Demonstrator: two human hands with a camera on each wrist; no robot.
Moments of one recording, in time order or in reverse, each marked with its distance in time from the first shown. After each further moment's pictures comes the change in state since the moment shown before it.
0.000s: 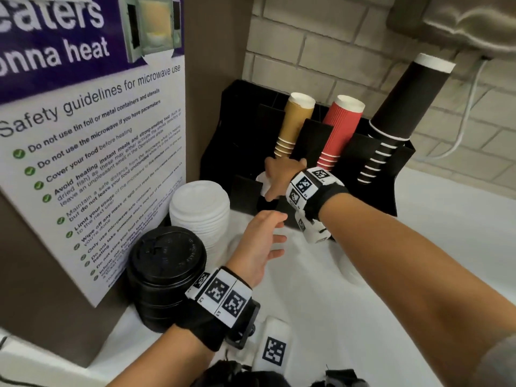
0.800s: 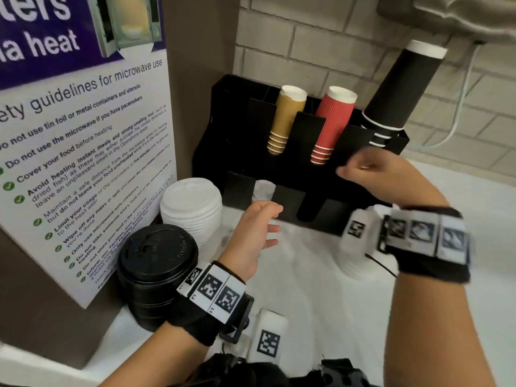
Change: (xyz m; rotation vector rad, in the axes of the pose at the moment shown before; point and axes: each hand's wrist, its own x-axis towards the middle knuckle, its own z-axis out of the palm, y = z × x) left_hand 0.000 0.002 0.000 0.093 -0.021 0.096; right_hand -0.148 0.098 -0.023 0.721 0.374 0.185
